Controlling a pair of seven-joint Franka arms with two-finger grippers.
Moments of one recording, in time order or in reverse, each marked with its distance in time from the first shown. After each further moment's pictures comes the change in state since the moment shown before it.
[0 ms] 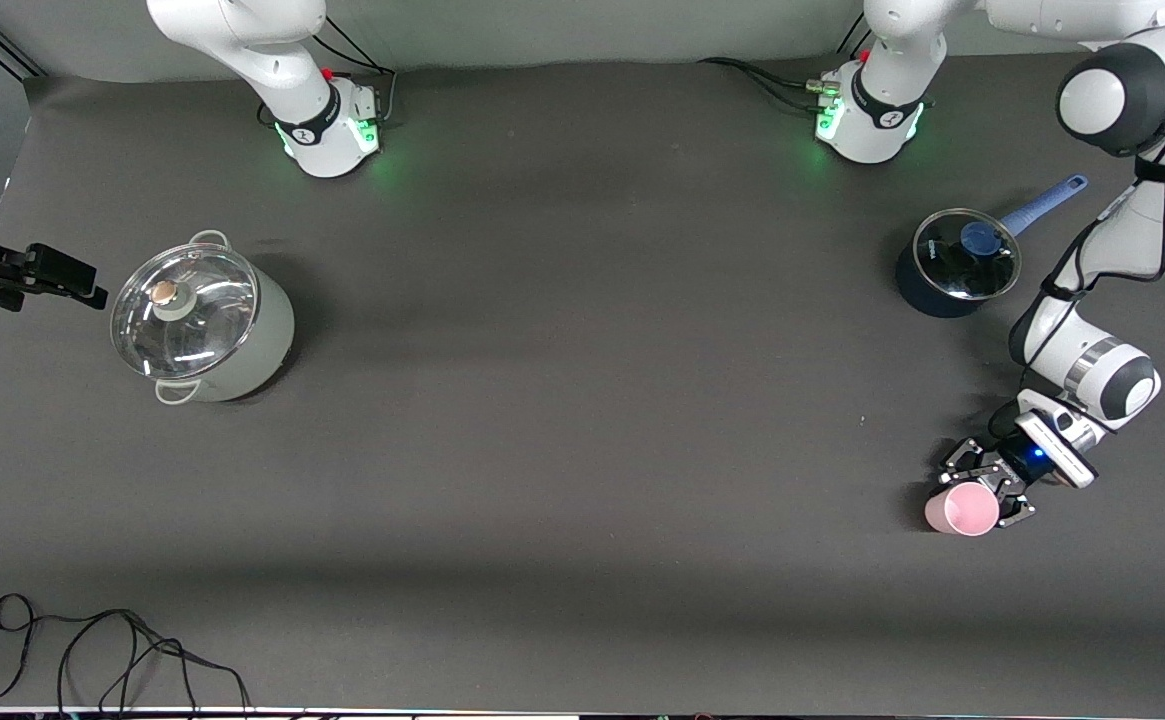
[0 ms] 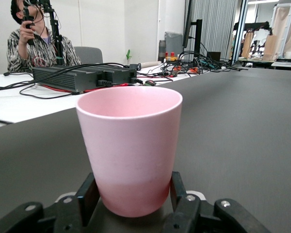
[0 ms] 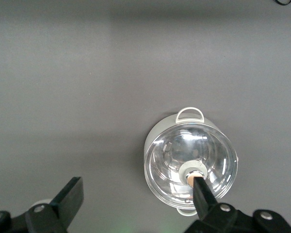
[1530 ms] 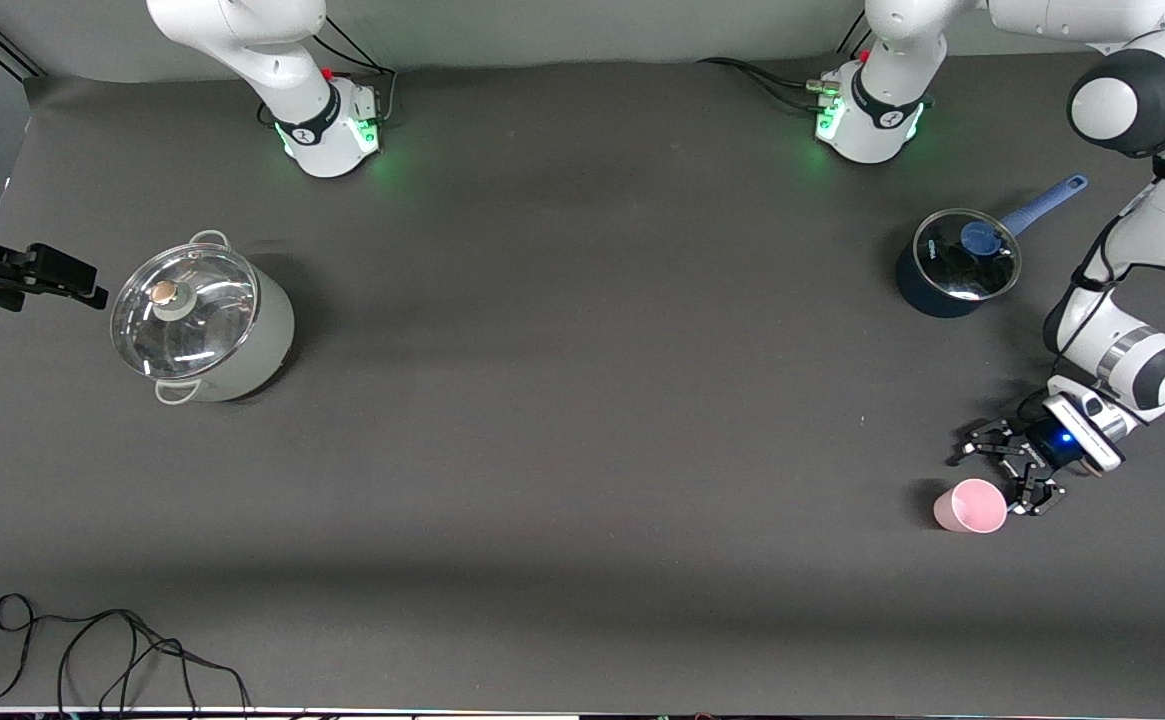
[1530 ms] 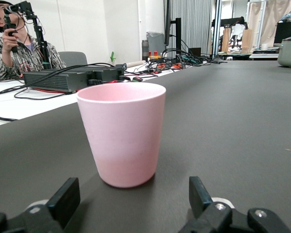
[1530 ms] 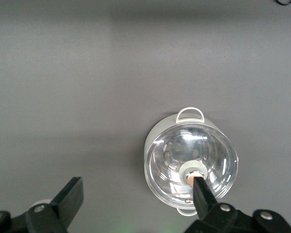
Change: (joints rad) left arm 0.048 0.067 0.087 0.081 0.110 -0.166 0.044; right arm 0.001 0.000 0.000 0.000 0.000 0.000 0.000
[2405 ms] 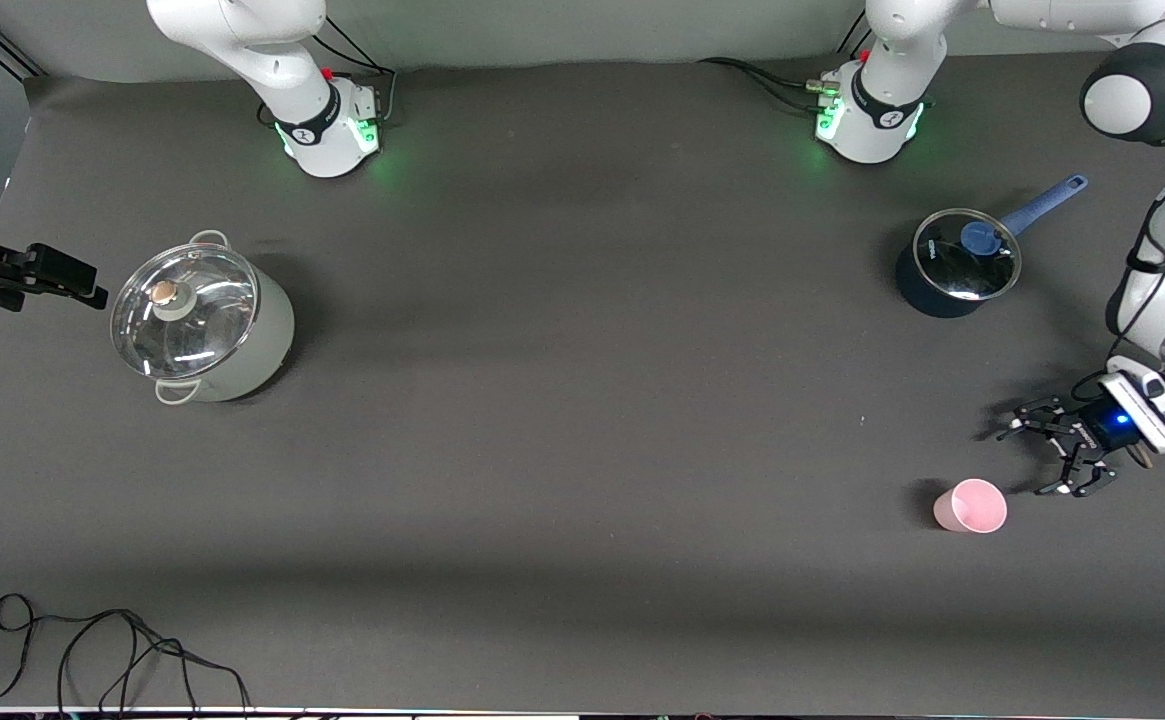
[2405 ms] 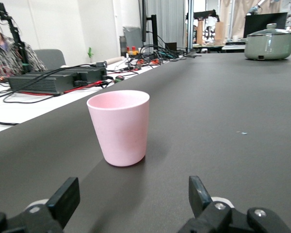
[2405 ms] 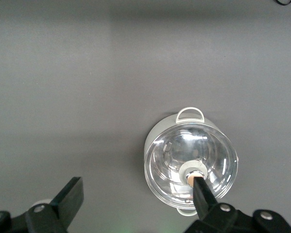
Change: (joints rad) left arm 0.014 -0.019 0.130 0.054 0.116 -0.172 -0.014; right arm 0.000 0.000 0.000 0.000 0.000 0.000 0.000
